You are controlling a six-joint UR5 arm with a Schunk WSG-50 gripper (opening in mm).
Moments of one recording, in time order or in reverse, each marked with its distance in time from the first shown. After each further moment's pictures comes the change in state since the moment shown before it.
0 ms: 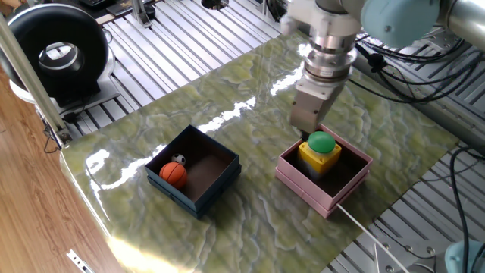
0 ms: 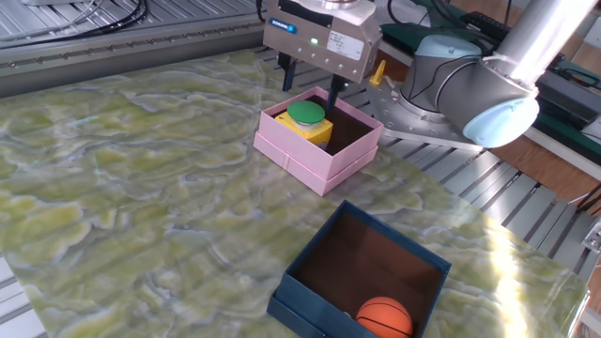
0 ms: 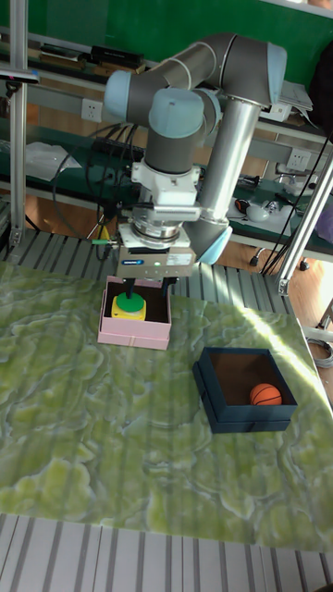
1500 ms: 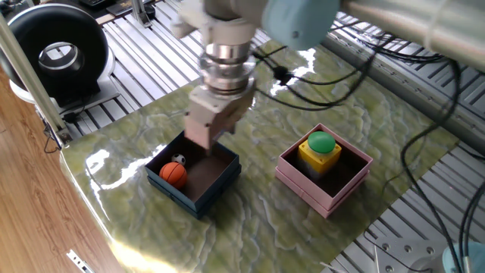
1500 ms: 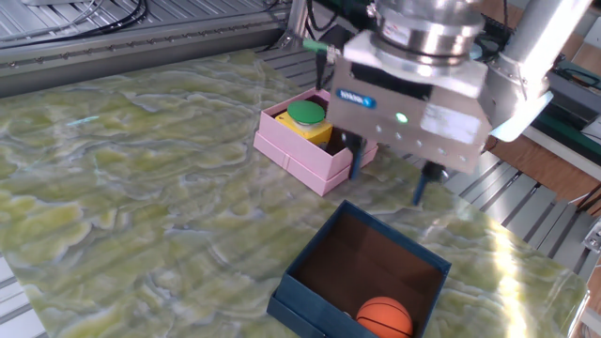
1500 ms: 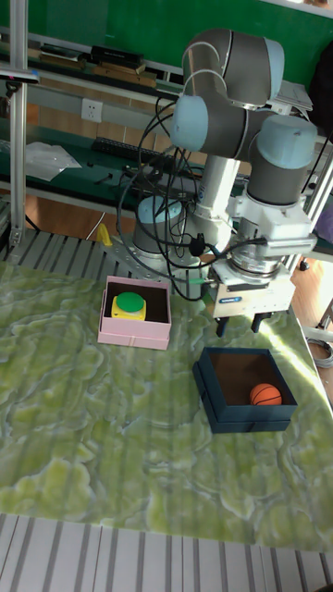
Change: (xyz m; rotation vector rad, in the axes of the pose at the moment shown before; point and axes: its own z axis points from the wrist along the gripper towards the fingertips) arm -0.130 0.149 -0.008 -0.065 -0.073 -0.061
